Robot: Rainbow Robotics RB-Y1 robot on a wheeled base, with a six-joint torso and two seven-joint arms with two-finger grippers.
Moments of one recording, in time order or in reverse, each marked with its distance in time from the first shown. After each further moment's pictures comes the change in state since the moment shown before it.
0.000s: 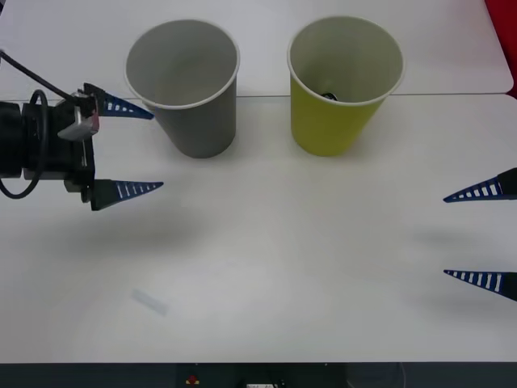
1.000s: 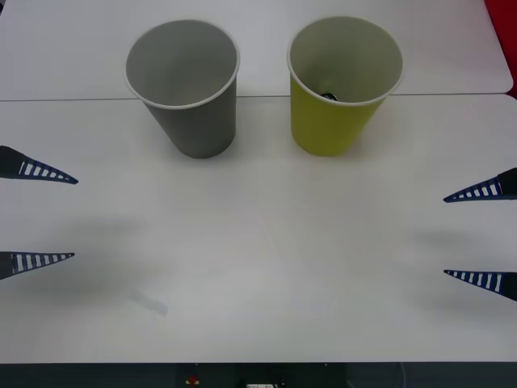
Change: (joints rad) right arm 0.000 0.000 0.000 0.000 0.000 0.000 0.000; left arm 0.383 0.034 0.364 -0.005 0.041 -0.270 -0.225
